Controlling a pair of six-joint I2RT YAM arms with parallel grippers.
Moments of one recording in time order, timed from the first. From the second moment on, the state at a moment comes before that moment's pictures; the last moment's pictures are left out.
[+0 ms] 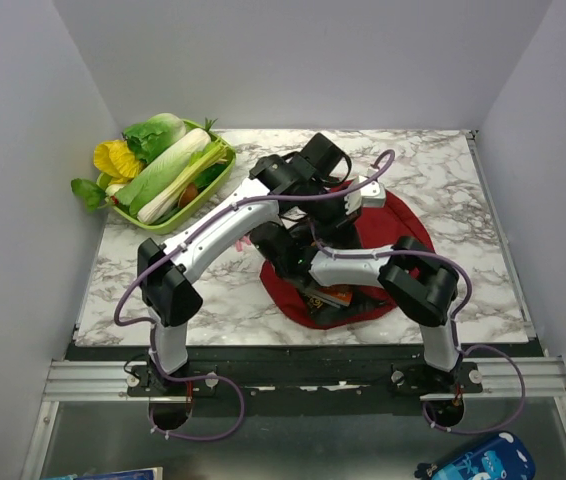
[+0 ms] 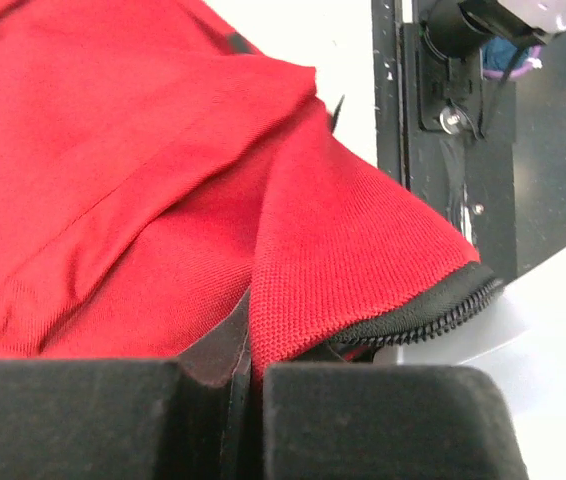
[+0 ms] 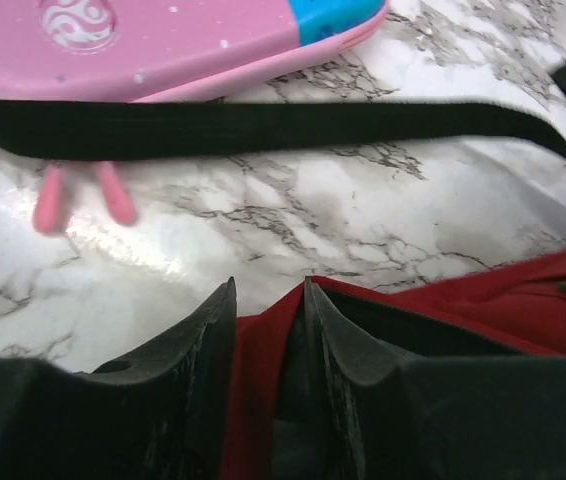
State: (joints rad) left arm -0.83 1.86 1.97 -1.06 0.69 0.46; right arm 1.06 1.99 1.22 0.16 0.63 0.10
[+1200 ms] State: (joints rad) left arm -0.69 1.89 2.04 -1.06 0.61 0.47; right arm 1.03 2.19 1.47 0.20 0.38 0.03
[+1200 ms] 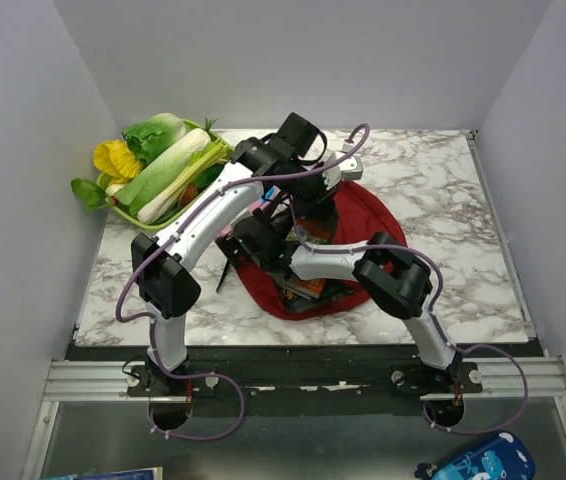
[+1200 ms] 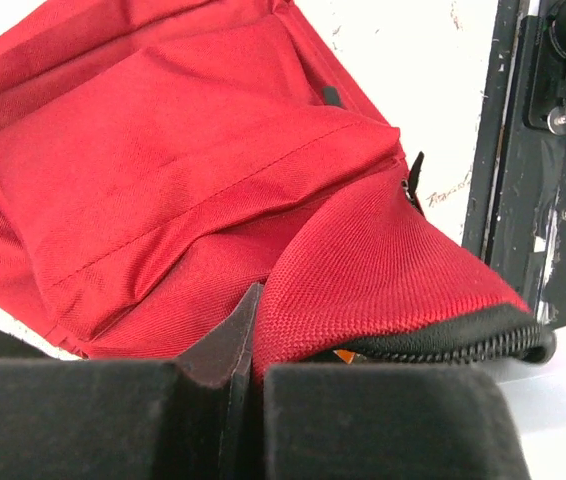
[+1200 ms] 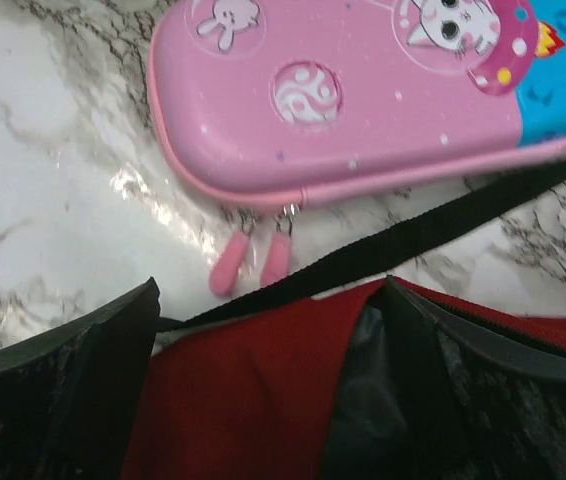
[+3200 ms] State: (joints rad) left arm -0.78 2.04 2.30 -1.28 0.73 0.52; right arm 1.15 2.15 1.30 0.44 0.48 0.14
